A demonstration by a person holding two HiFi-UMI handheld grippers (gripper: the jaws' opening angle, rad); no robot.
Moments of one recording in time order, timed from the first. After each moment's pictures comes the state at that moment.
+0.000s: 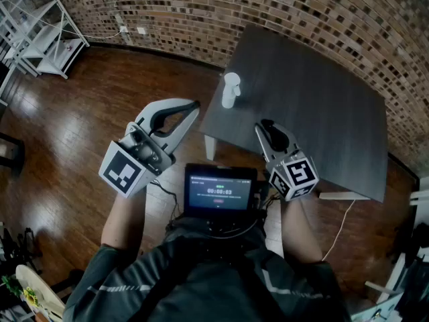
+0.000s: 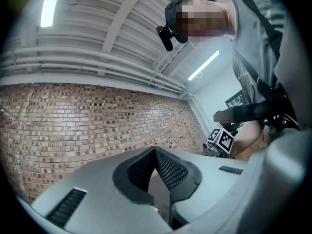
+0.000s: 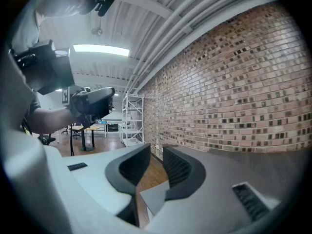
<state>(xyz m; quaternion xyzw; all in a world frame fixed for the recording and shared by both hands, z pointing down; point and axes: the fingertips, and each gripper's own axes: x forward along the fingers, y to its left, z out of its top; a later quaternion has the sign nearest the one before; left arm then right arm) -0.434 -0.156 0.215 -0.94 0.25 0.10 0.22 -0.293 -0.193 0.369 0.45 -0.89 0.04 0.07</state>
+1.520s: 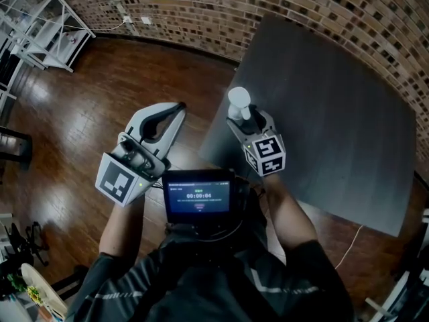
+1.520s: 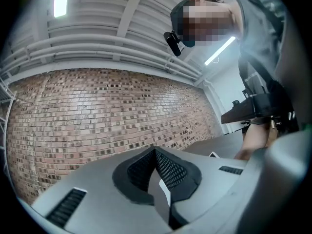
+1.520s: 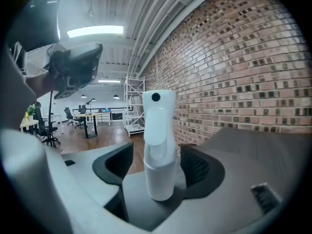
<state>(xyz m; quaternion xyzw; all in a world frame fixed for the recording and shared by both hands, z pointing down) -0.440 -0.318 0.333 -0.92 0.34 0.06 0.18 -0.343 -0.408 0.579 0.41 -0.90 0.08 0.13</state>
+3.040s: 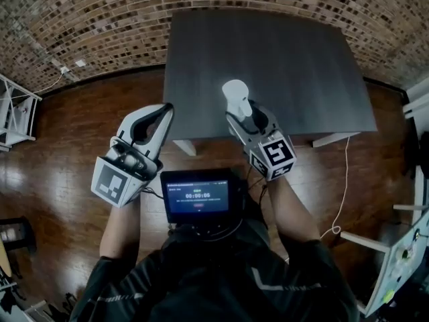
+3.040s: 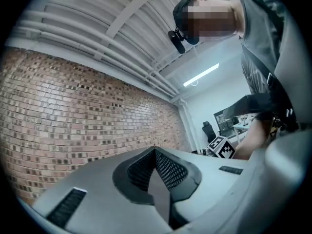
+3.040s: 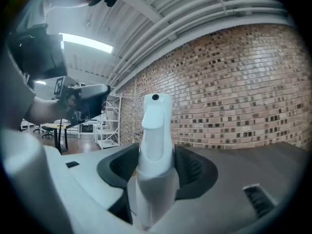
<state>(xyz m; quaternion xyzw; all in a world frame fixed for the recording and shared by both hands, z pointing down) -0.375 -0.208 0.241 -0.97 0.16 0.11 0.14 -0.232 -0.214 0.396 0.58 -0.81 0.05 0.05</state>
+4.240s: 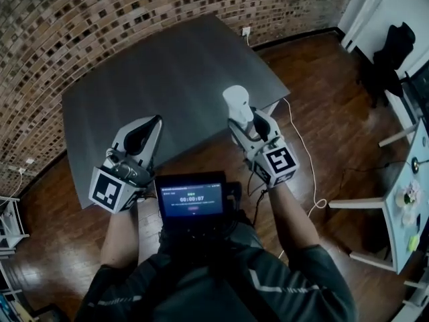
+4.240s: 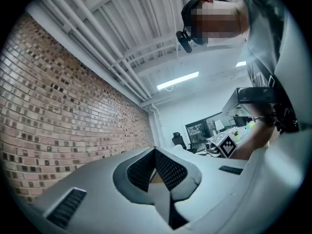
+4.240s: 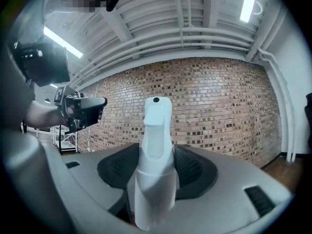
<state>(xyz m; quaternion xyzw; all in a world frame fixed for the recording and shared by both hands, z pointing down) 0.080 -0.015 0.241 -0.98 -0.03 0.14 0.12 0.236 0.059 0.373 0.75 -0.66 0.00 0.01</state>
